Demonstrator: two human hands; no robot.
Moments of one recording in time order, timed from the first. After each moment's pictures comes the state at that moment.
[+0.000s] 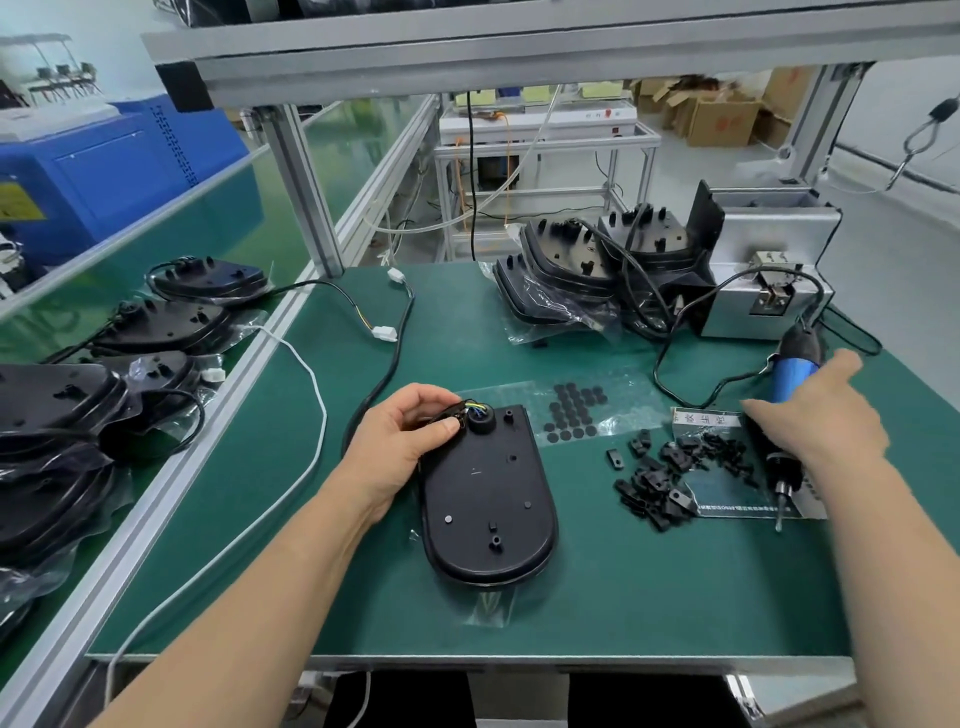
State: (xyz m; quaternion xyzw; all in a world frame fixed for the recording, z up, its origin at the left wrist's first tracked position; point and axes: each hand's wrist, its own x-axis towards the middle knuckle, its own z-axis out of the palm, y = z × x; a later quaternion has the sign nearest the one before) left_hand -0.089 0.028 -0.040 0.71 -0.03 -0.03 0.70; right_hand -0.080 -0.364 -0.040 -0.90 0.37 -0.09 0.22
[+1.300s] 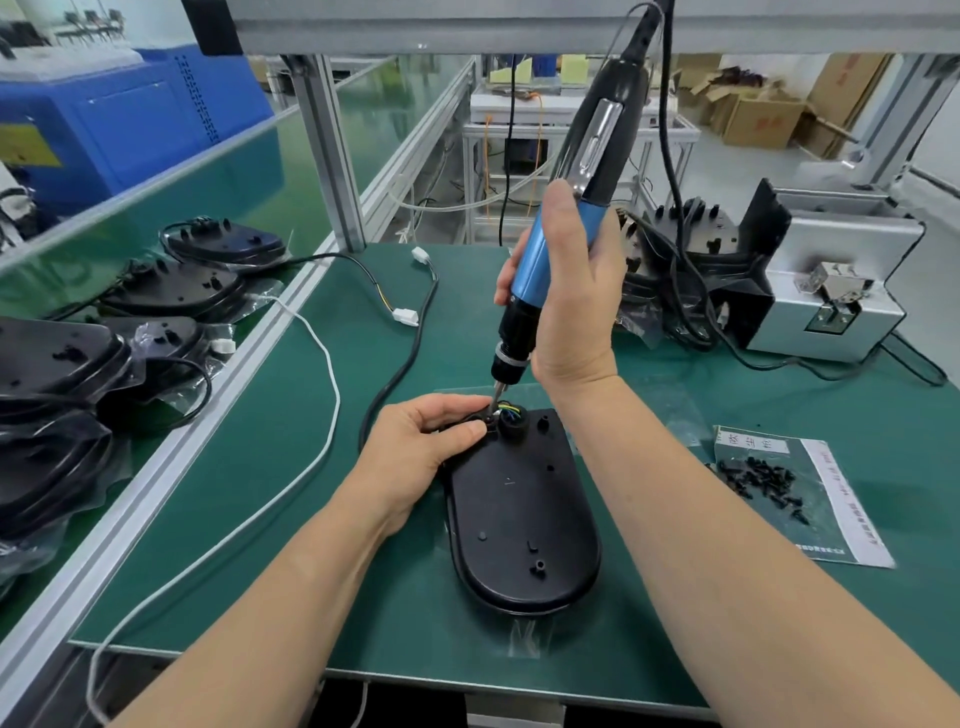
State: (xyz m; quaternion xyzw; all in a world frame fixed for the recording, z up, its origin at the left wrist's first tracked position) left_hand -0.088 0.027 -0.051 0.66 0.00 -0.03 0.75; right_hand -0.041 -0.104 0.056 -0.51 -0.14 -0.22 0.82
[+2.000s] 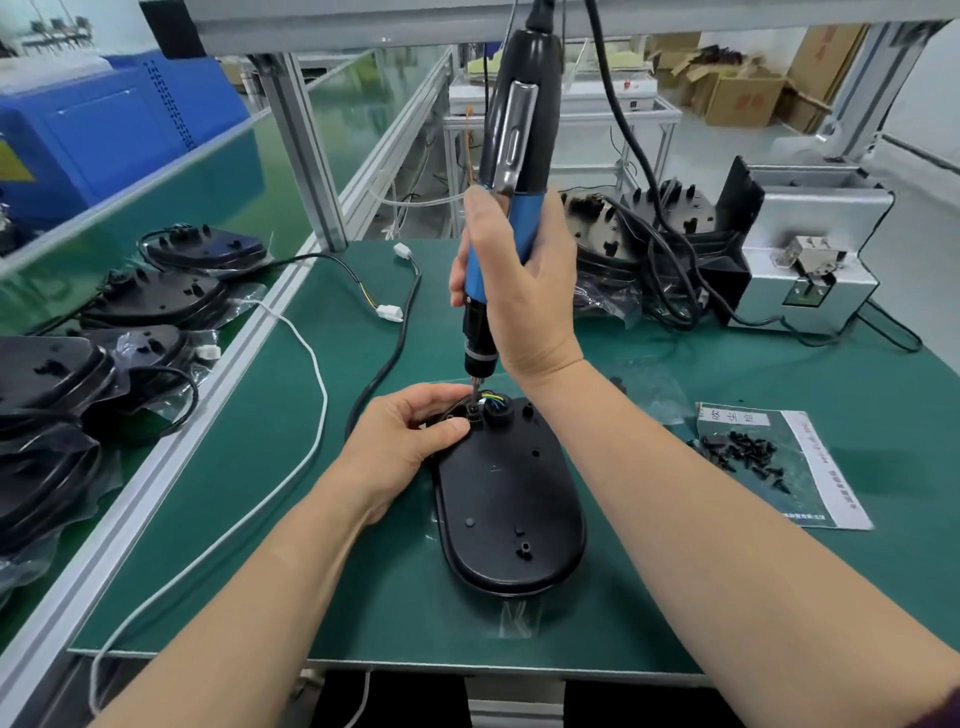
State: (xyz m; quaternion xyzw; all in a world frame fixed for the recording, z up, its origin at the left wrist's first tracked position) left_hand -0.087 0.034 -0.048 0.71 -0.04 -0.05 0.70; right_hand -0.049 -0.094 0.060 -0.56 -0.17 -0.22 0.78
